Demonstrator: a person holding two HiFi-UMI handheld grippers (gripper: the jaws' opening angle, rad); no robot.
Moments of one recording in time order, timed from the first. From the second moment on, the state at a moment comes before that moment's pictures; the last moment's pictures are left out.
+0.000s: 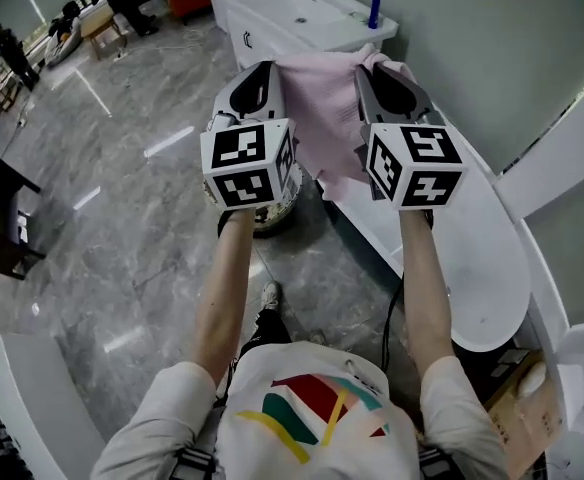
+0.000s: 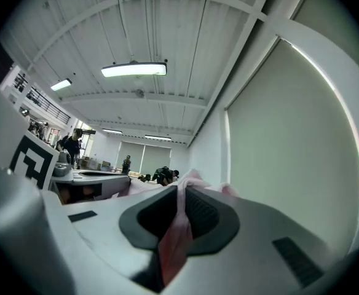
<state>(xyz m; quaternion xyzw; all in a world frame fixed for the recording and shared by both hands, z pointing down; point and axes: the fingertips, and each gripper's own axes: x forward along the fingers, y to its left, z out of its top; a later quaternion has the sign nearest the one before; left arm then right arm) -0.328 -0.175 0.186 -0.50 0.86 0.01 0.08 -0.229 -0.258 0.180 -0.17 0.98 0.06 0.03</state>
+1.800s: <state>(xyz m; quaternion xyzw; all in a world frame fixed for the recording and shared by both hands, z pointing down) -0.684 -0.109 0.334 -0.43 0.90 -0.02 -0.06 -0.608 -0.222 0.337 -0.09 0.99 -0.02 -0.11</state>
